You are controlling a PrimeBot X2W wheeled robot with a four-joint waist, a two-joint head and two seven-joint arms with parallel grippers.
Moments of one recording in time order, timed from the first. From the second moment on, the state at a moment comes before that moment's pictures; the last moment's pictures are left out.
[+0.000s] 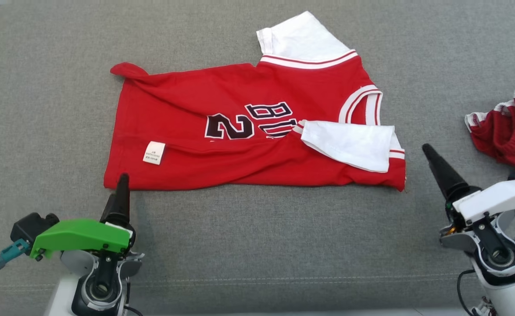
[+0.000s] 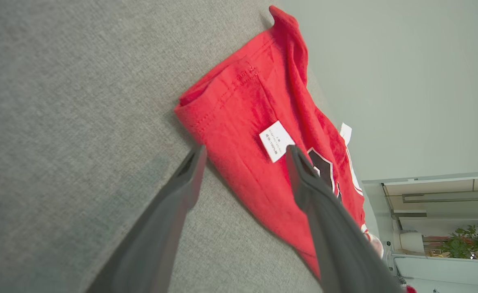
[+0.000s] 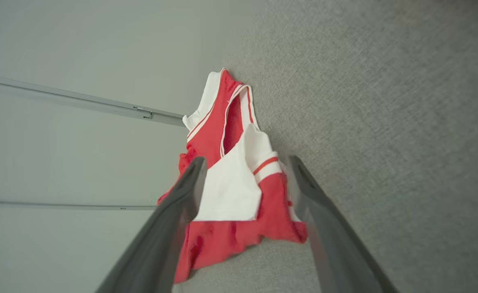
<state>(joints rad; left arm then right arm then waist) -0.17 0.08 -0.16 0.20 -1.25 0.10 -0.04 -0.12 -0.28 0.18 0.13 1.37 -0.05 0.12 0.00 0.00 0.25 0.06</state>
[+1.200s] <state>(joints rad) -0.26 0.07 -0.16 0.27 -1.30 0.10 0.01 -0.08 -0.16 0.24 0.09 1.39 -0.04 0.07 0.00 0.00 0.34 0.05</state>
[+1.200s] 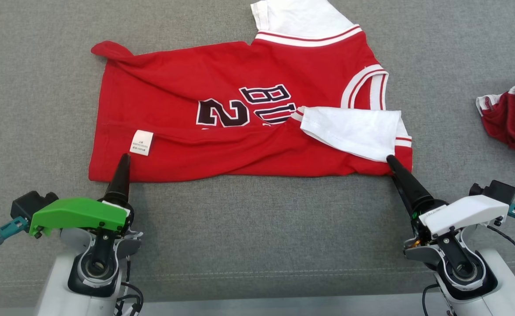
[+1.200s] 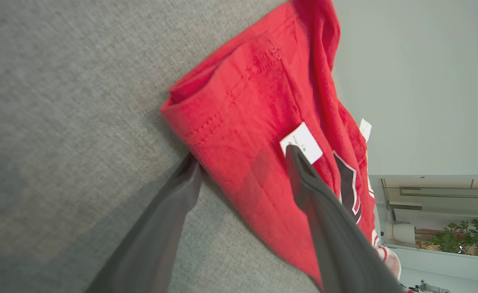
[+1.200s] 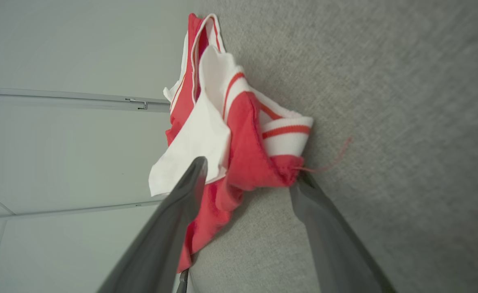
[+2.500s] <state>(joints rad) -0.27 0.05 -0.11 0.31 -1.35 0.01 -0.04 -0.12 -0.24 0.18 0.08 1.41 0.02 0.10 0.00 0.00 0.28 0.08</state>
